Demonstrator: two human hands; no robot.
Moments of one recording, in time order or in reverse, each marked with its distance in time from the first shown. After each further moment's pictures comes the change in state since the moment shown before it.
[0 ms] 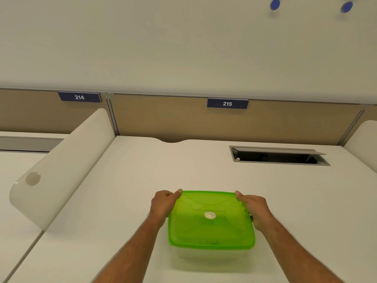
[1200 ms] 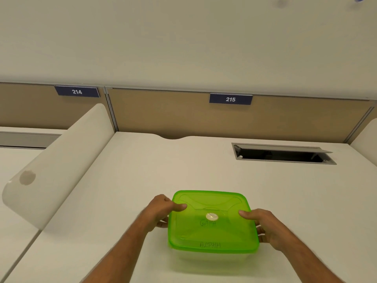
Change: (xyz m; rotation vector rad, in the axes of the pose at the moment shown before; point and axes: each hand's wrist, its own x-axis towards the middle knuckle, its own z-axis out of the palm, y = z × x) left_hand -0.009 0.006 -0.023 0.110 -0.309 -0.148; right_hand -0.027 0.011 -0.029 -0.151 -0.290 0.122
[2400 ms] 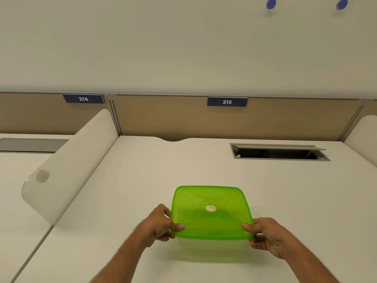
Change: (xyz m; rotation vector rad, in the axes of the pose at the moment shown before) left_hand -0.050 -0.038 0.004 -0.001 -0.045 -0.002; right_hand -0.038 0.034 -0.004 0.171 -0.098 0.073
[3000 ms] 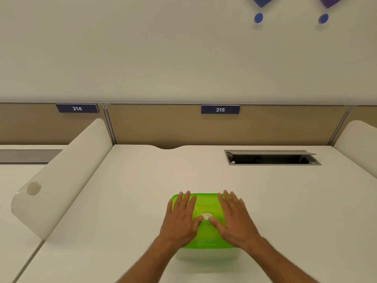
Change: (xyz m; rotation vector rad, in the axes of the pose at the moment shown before) left_hand 0.020 0.021 0.061 1.046 0.386 0.696; right_hand 0.014 -0.018 0.067 -1.329 0.373 -0.775
